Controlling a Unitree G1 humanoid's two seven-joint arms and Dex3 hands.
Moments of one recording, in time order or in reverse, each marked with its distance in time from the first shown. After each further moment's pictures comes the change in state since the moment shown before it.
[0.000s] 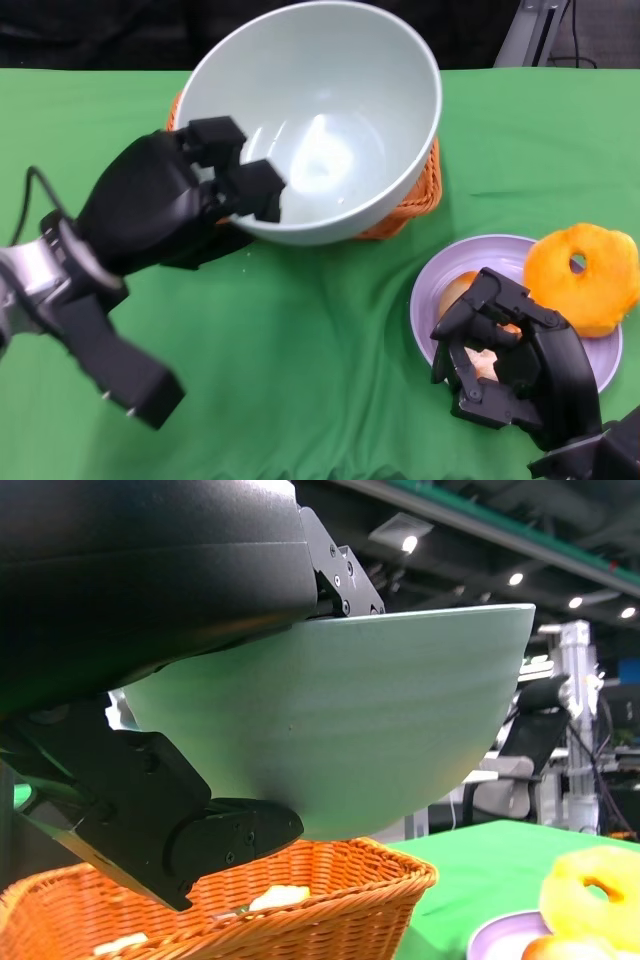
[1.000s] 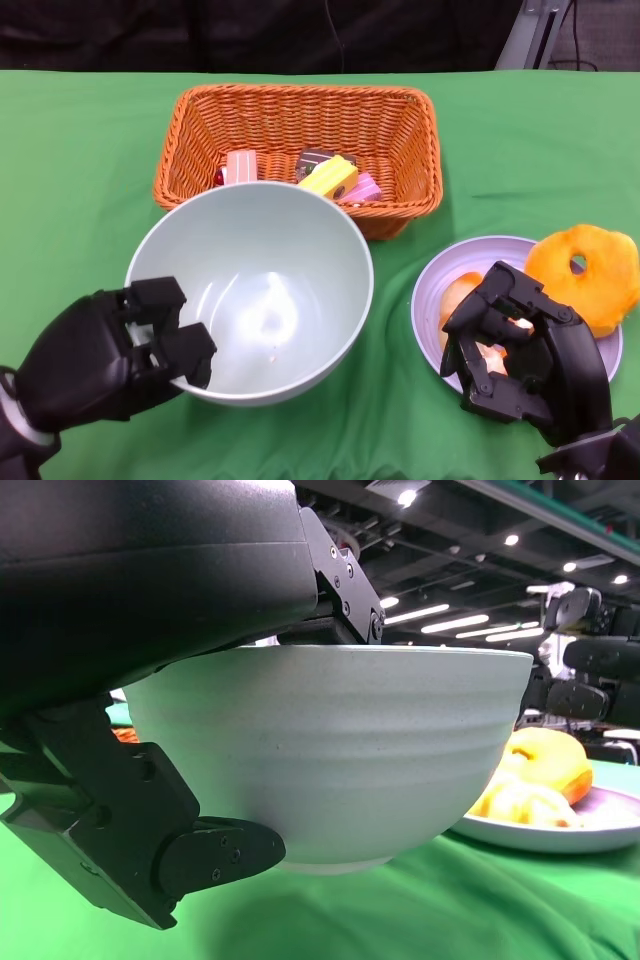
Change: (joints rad) left arm 0.216 0.103 -0.359 0.062 0.083 0.096 0.453; right arm -0.003 -0.011 -0.019 -0.010 0.021 0.004 0.010
